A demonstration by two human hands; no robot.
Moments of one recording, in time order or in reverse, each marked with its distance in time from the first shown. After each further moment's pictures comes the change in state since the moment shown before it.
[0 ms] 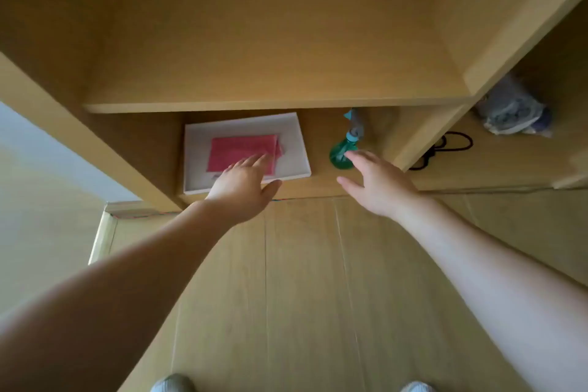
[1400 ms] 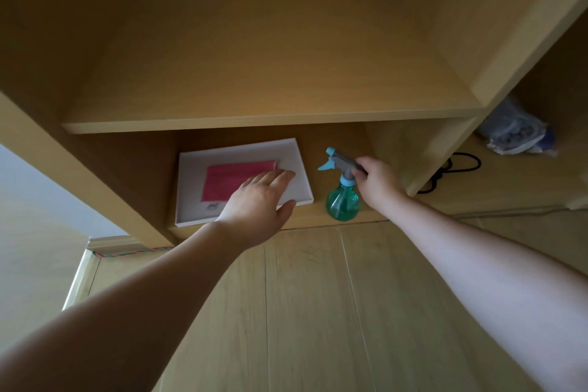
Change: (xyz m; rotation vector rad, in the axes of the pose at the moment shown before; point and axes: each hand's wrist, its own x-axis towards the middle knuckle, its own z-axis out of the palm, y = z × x) left_hand 0.028 0.002 0.027 0.023 0.186 0.231; right_hand 0.079 0.037 0.046 0.257 0.268 0.187
